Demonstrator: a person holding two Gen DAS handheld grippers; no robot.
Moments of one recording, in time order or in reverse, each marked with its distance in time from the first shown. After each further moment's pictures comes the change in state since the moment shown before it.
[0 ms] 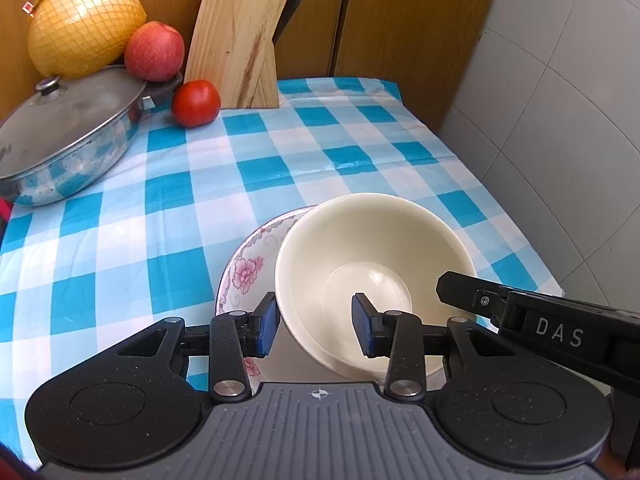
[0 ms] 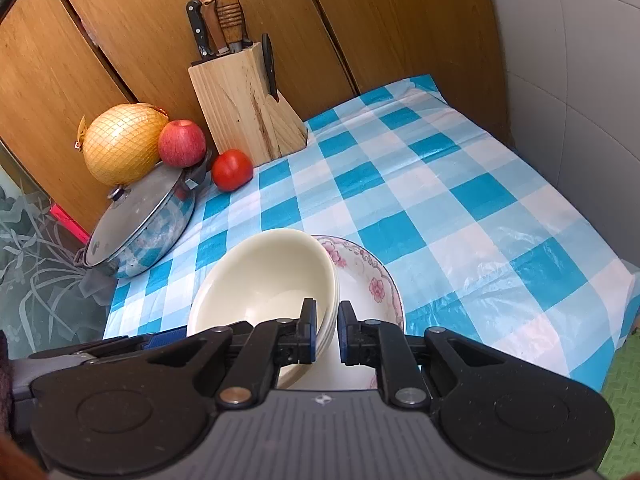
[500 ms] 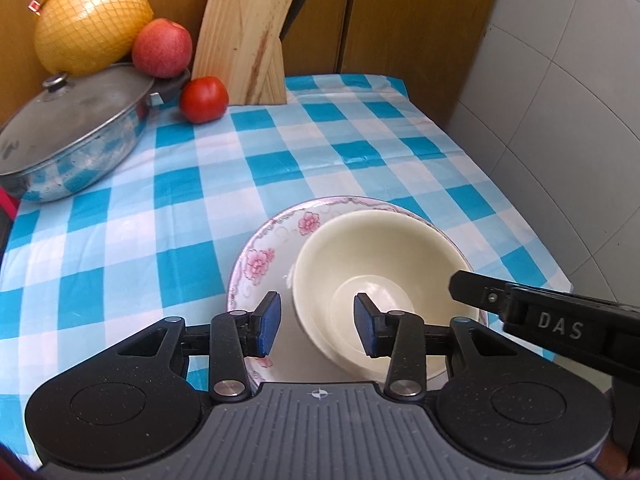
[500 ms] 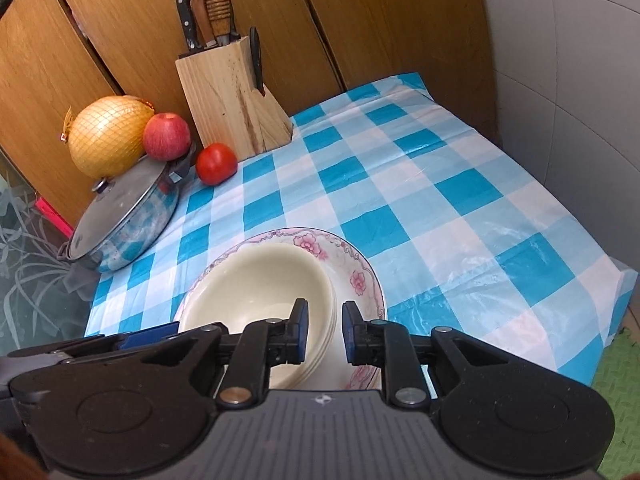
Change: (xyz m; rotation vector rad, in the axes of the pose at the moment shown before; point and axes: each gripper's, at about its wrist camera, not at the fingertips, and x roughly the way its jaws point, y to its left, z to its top) left arm -0.001 0.004 -0.006 0.004 -0.006 0.027; right arm -0.001 -0.005 -0.007 -0.006 -0.009 -0.044
